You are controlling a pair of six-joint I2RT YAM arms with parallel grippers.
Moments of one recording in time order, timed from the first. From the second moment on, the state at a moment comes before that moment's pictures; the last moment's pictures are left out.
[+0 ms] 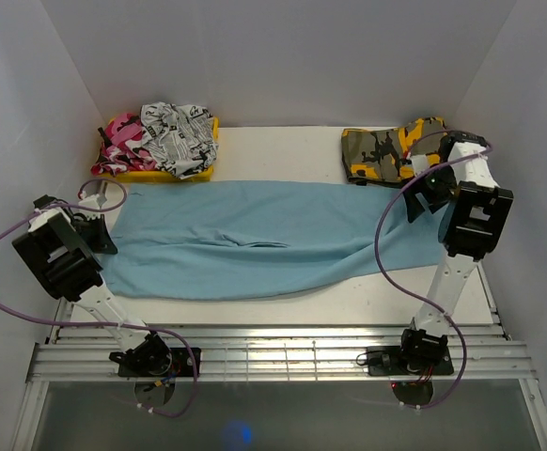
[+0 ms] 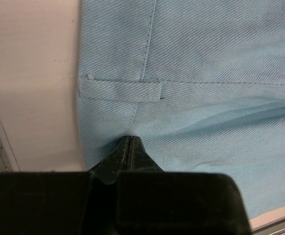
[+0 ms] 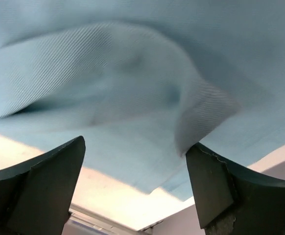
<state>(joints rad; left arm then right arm) 0.69 1.93 1.29 -0.76 0.48 0.63 -0.23 2.27 1.98 -1.28 -0.25 -0.76</state>
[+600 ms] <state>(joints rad) 0.70 1.93 1.29 -0.75 0.49 0.61 -0.38 2.12 1.71 -1.14 -0.34 -0.71</state>
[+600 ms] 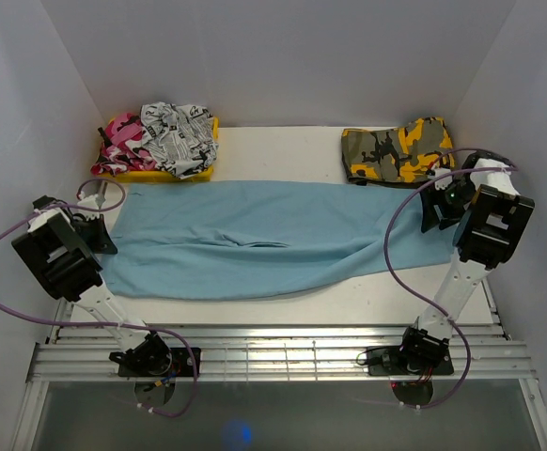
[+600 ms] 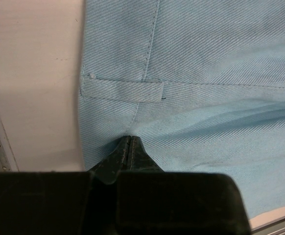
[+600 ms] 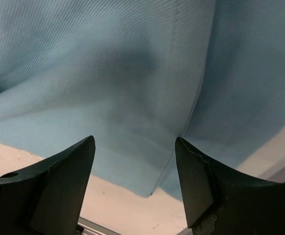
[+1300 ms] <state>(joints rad) 0.70 1.86 1.33 -0.77 0.55 0.62 -0.38 2.13 1.65 -1.05 -0.36 -0.69</state>
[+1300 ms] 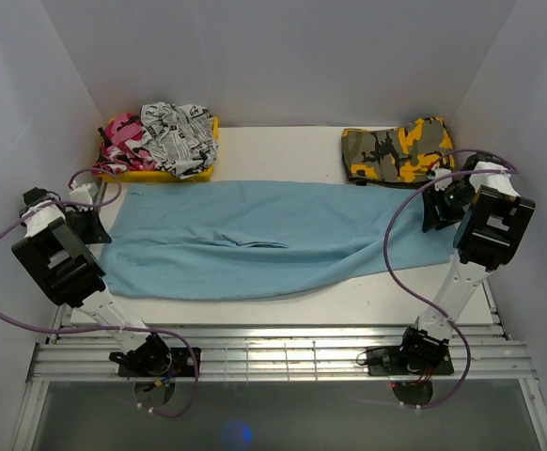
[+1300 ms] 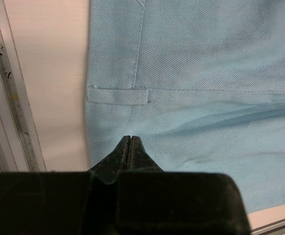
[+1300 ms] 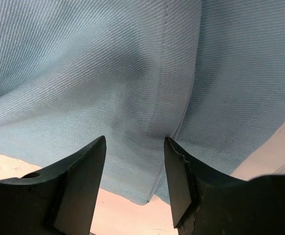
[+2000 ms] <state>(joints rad) 0.63 1.96 1.33 -0.71 0.46 0.53 -0.41 2.14 1.65 -1.02 -0.33 -0.68</state>
